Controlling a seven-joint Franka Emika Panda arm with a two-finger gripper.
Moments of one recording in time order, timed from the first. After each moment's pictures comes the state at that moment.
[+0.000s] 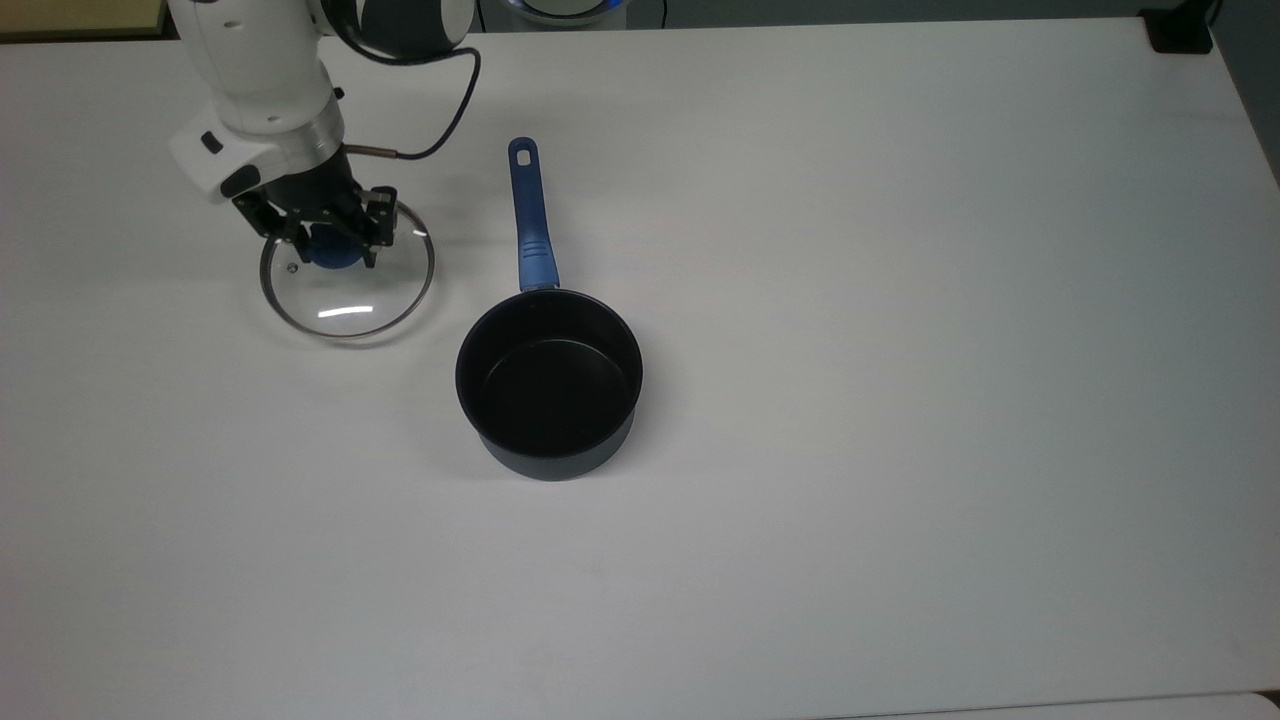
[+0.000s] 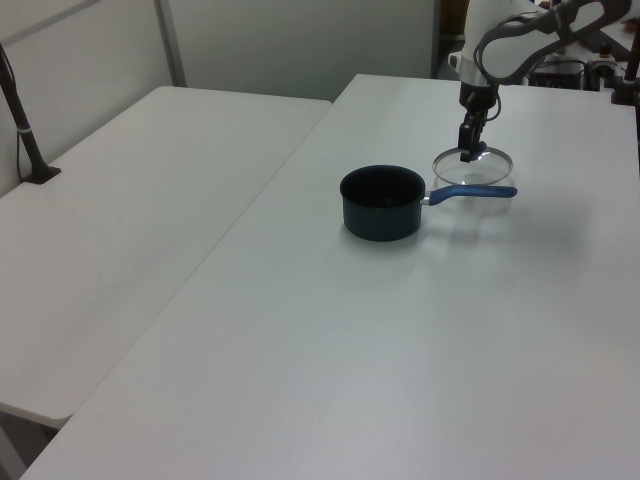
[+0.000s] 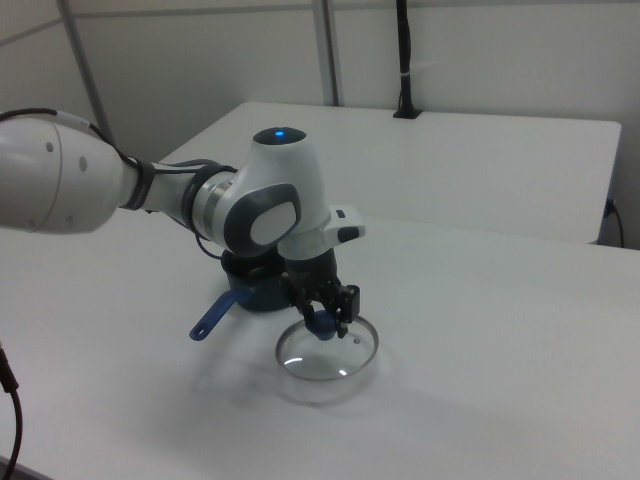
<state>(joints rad) -0.15 0.23 -0.13 -1.95 -0.01 2.26 -0.26</state>
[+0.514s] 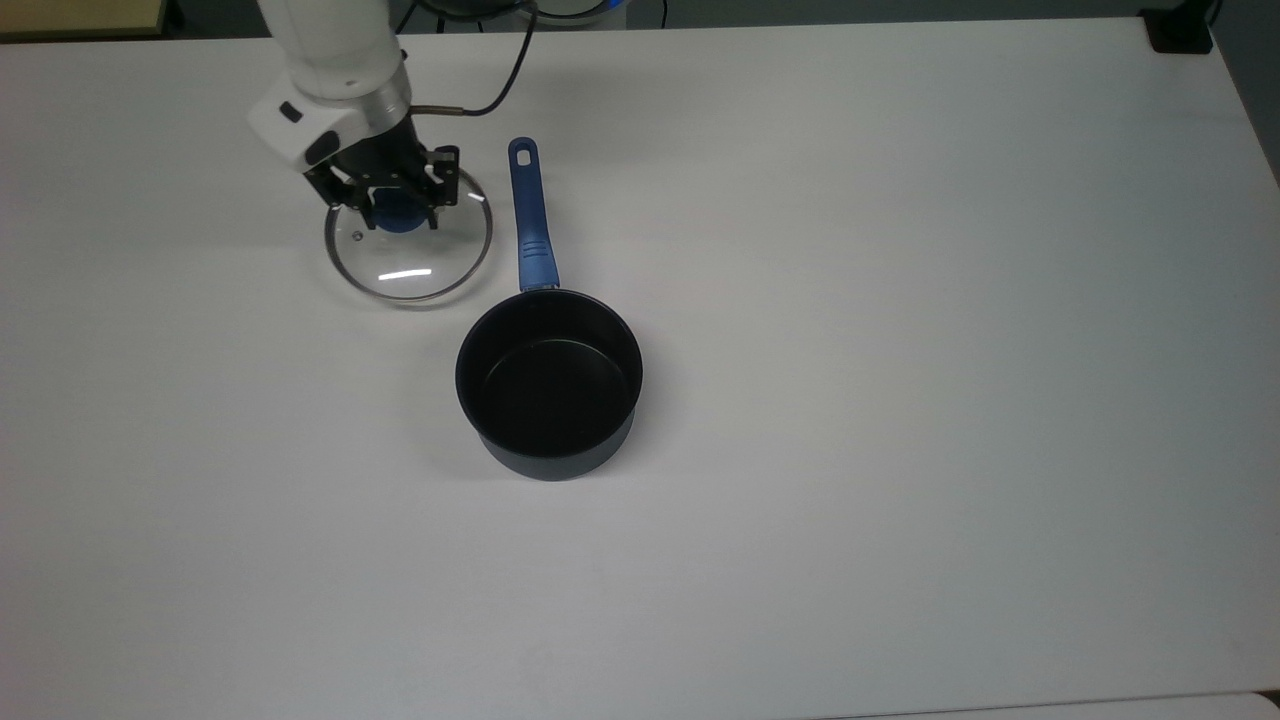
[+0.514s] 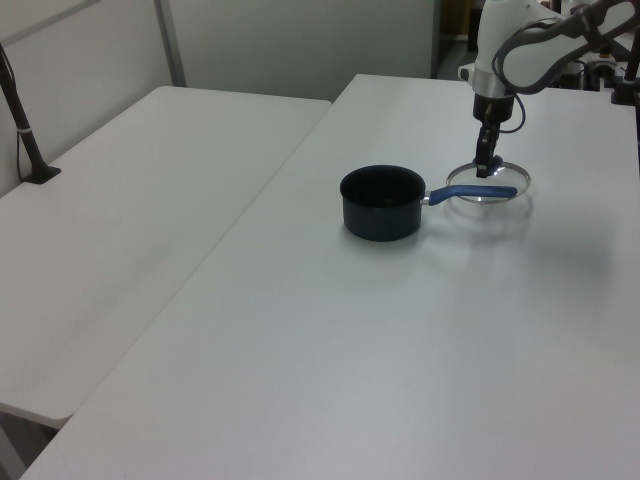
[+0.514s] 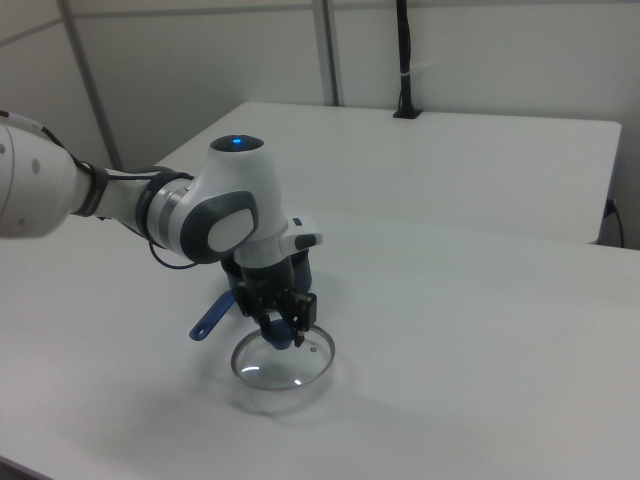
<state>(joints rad) -0.07 0.10 -0.13 -2.13 -0.01 2.26 -0.27</state>
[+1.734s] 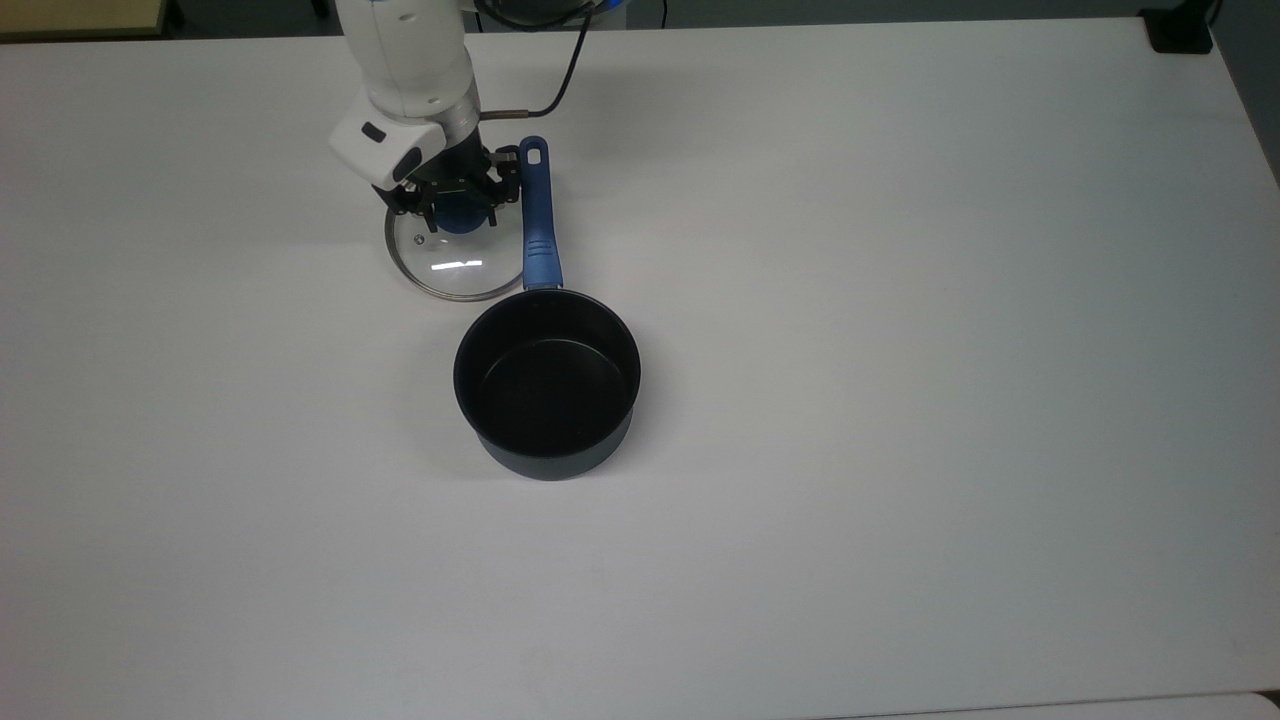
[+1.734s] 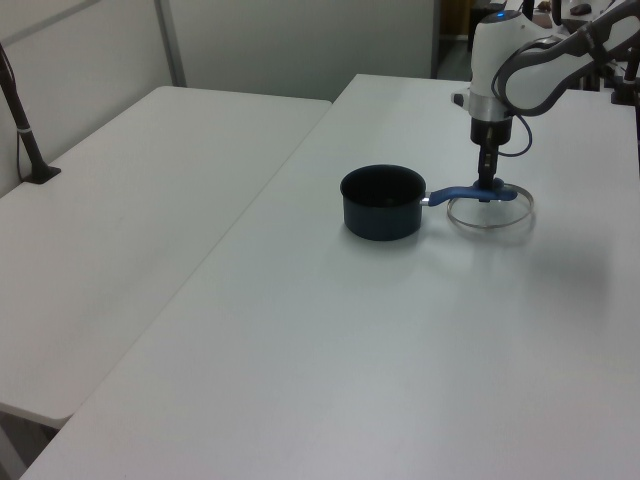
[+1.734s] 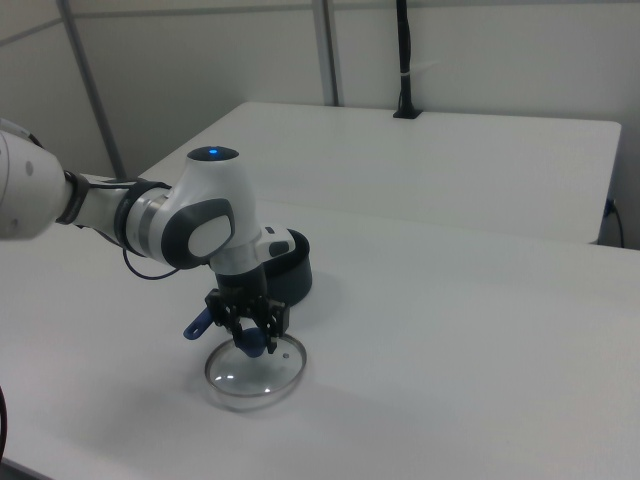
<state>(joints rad) 0.00 0.10 -0.12 -2.18 -0.01 2.26 -0.29</state>
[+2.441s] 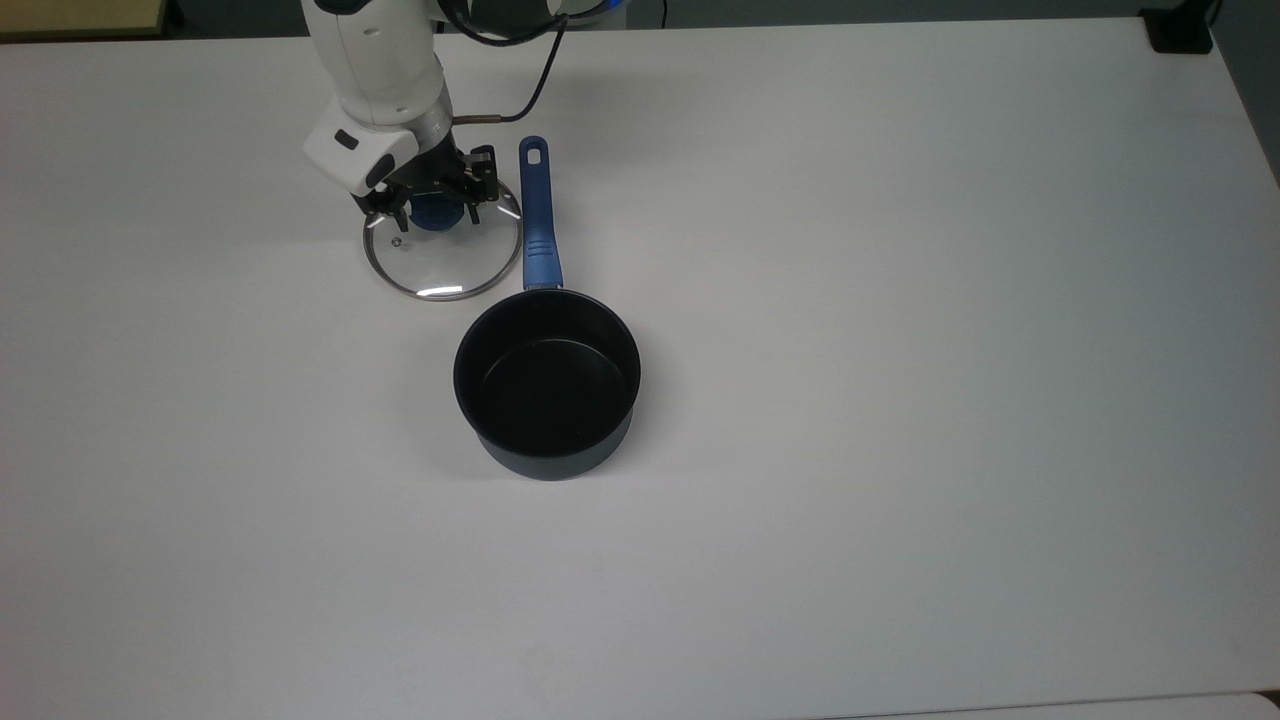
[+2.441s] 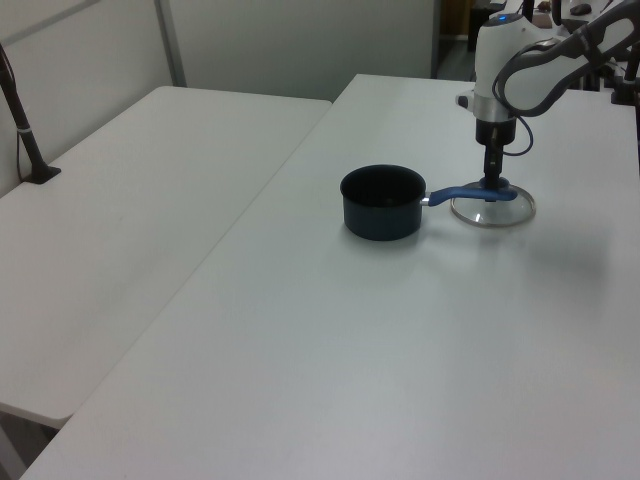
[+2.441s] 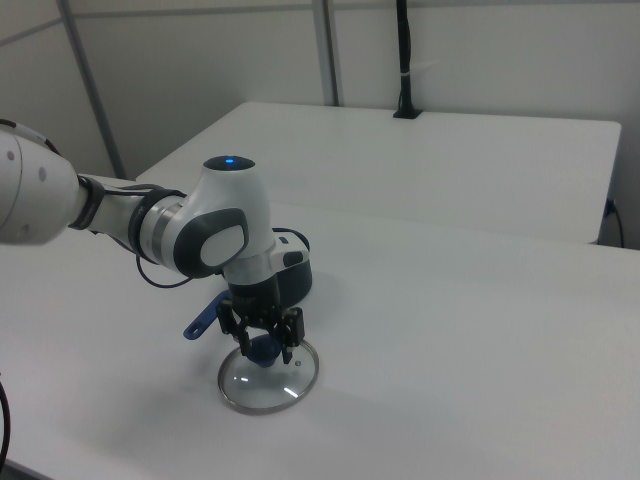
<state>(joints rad) -0.01 0.12 -0.15 -2.18 -0.01 2.26 -0.34</state>
